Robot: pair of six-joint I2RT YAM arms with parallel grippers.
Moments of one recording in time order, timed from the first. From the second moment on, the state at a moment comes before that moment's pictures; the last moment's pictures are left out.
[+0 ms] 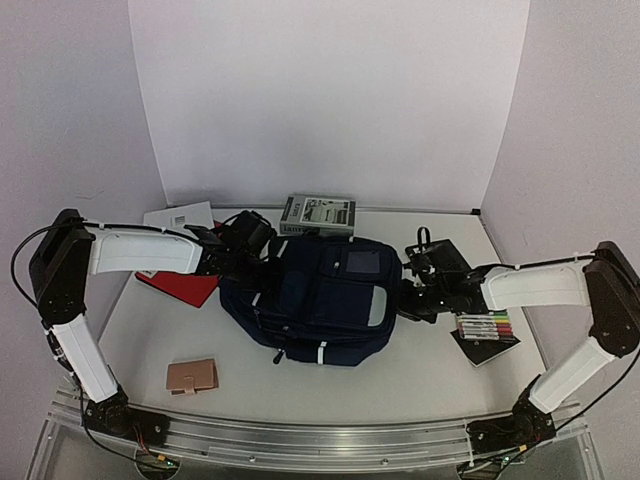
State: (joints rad) left arm -0.79 1.74 1.18 -0.33 -0.05 -0.62; right arm 0.67 1.54 0.79 -0.12 0.05 0.86
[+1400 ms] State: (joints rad) left arm -0.74 1.68 1.10 -0.22 0.08 -0.63; right arm 0.78 1.64 0.97 -0.28 0.08 0.84
